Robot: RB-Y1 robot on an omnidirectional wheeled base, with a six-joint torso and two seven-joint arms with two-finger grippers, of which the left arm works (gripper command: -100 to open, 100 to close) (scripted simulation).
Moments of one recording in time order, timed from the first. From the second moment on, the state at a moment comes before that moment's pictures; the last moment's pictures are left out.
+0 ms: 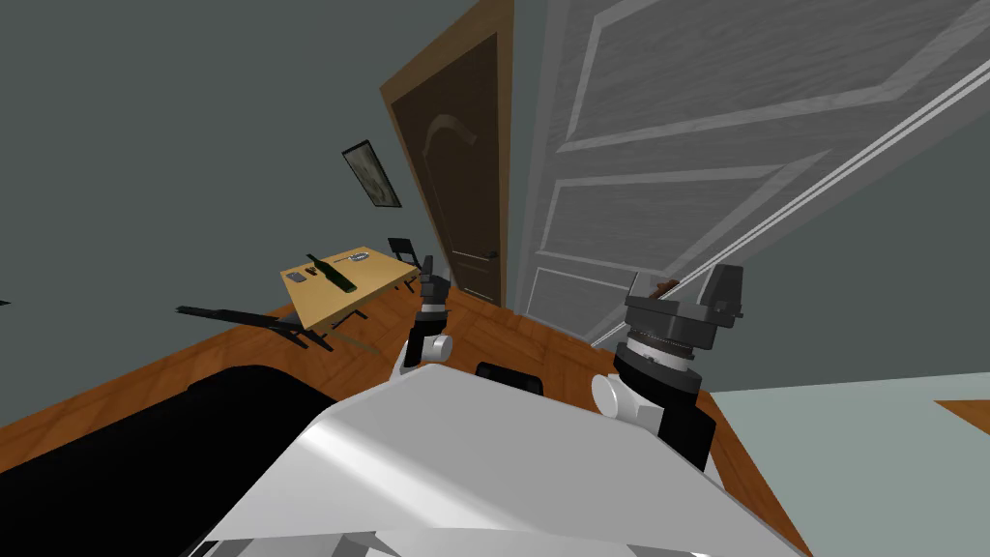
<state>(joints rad) 0.48 -0.02 0.01 -2.25 0.05 -0.39 -0.03</state>
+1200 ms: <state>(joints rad) 0.40 0.05 -0.02 -1.98 0.03 -0.43 -0.03</state>
